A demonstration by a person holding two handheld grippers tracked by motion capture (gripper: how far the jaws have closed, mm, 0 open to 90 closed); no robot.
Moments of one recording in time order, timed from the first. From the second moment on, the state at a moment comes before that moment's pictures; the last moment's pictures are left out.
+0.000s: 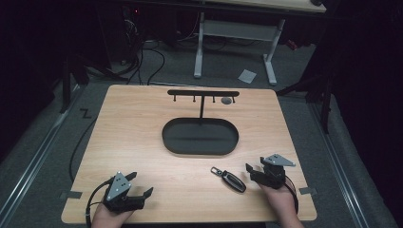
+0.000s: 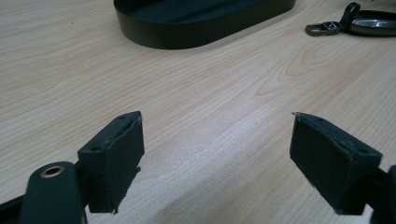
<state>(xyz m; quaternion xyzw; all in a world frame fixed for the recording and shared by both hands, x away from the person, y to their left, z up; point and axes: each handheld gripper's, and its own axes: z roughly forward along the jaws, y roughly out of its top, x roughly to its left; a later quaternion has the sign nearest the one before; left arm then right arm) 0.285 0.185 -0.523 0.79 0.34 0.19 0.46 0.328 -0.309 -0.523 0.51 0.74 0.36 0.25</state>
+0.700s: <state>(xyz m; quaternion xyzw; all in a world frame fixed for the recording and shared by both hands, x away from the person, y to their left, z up) 0.286 0.185 -0.522 0.79 0.34 0.19 0.46 0.328 -0.305 -0.524 0.50 0.76 0.34 0.26</state>
